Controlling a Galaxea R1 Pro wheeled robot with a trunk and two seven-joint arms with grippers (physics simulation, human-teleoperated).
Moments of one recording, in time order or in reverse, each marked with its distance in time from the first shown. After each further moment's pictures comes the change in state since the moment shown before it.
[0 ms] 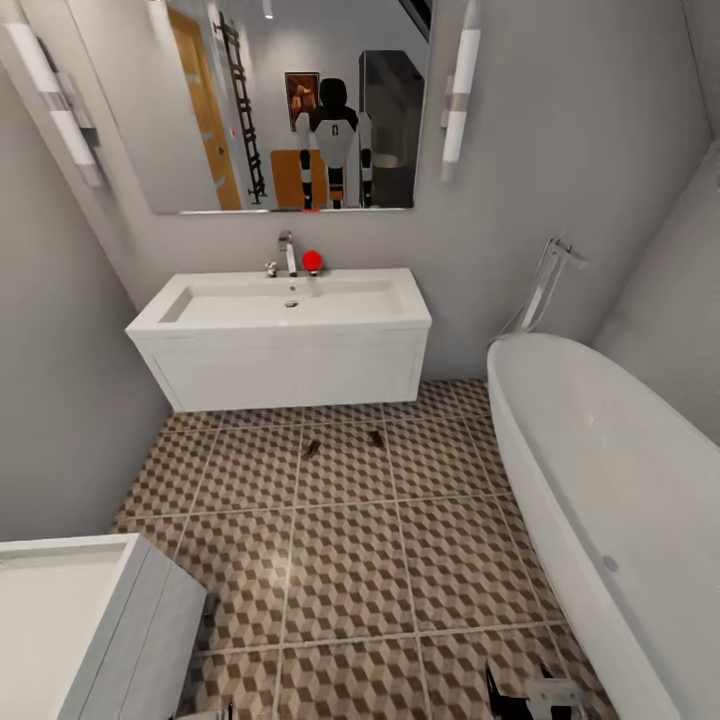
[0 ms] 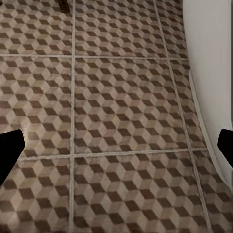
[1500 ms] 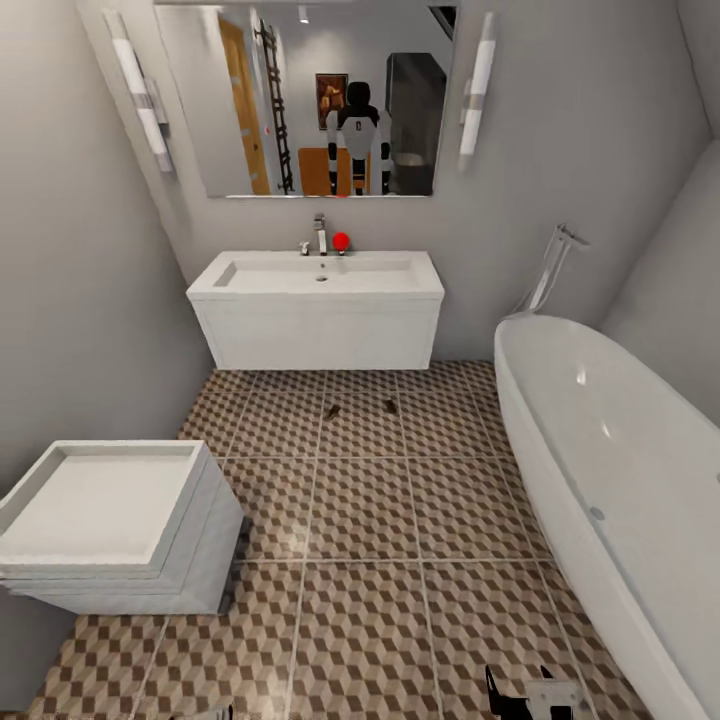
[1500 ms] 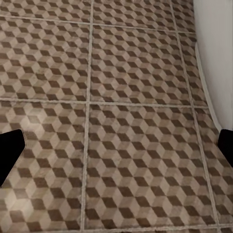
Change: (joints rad) left arm 0.000 -0.001 0.000 0.000 0.000 0.000 0.000; right arm 0.000 0.001 0.000 0.000 0.000 0.000 -0.002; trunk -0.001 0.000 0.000
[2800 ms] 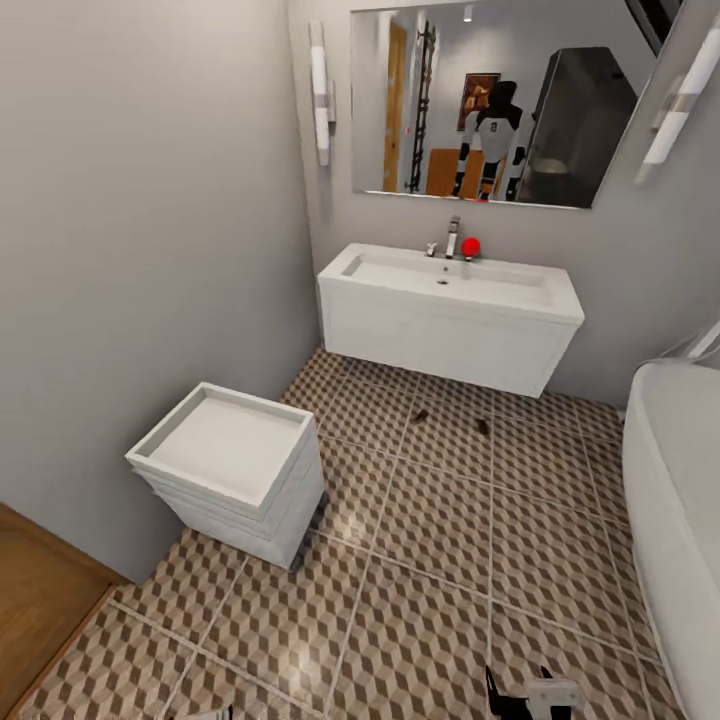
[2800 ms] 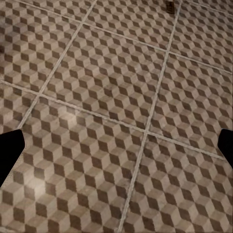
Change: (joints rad) left arm 0.000 0.000 0.000 0.000 0.000 0.000 0.000; right arm 0.000 0.000 0.000 0.000 0.000 0.000 0.000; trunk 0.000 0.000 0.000
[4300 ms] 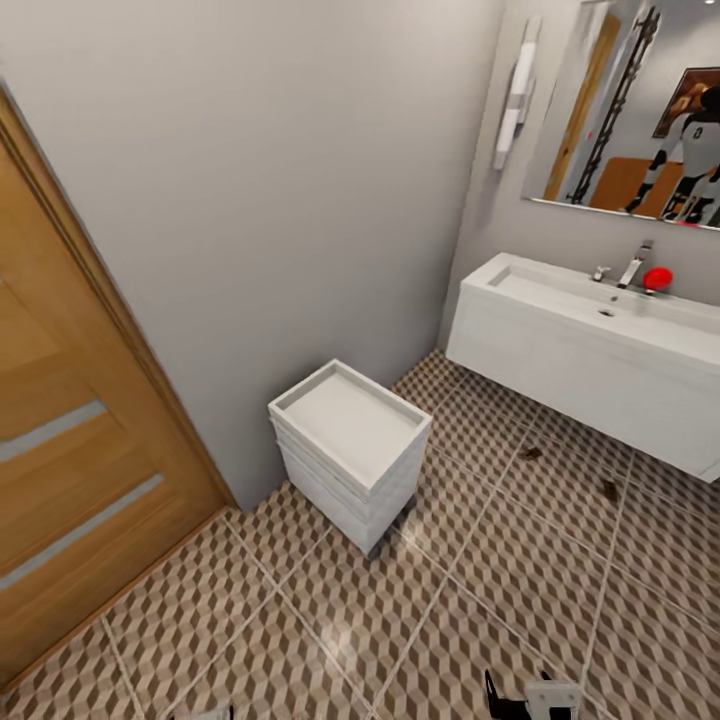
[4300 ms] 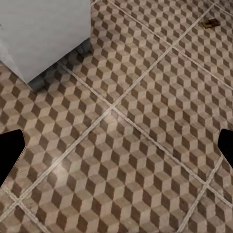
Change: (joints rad) left arm 0.000 -0.002 -0.001 0.000 -0.002 0.000 -0.001; right arm 0.000 0.002 0.000 0.000 0.000 0.034 0.000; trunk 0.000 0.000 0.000
